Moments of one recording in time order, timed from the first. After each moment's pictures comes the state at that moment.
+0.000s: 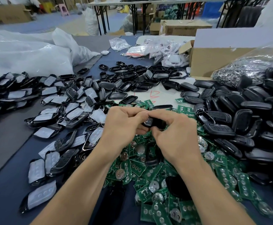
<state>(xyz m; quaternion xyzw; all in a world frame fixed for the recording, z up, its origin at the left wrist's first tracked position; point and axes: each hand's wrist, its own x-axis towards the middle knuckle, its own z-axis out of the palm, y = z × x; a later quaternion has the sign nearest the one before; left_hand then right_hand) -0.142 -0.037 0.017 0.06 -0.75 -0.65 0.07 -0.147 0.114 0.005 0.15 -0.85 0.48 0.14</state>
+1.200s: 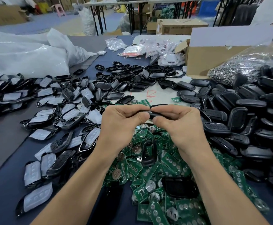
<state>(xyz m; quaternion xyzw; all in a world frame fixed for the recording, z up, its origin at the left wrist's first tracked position) -0.141 -0.032 0.016 -0.01 -0.72 -0.68 0.14 -0.165 0.132 0.007 0.10 -0.67 0.74 0.02</state>
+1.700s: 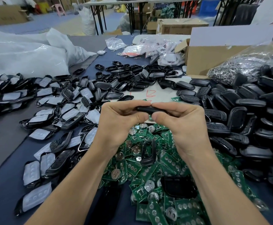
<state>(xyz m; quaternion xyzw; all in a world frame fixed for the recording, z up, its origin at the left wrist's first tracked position) -0.142 -0.036 0.022 -0.10 -0.65 -0.74 0.12 -0.159 0.132 0.017 0.14 -0.61 0.78 0.05</state>
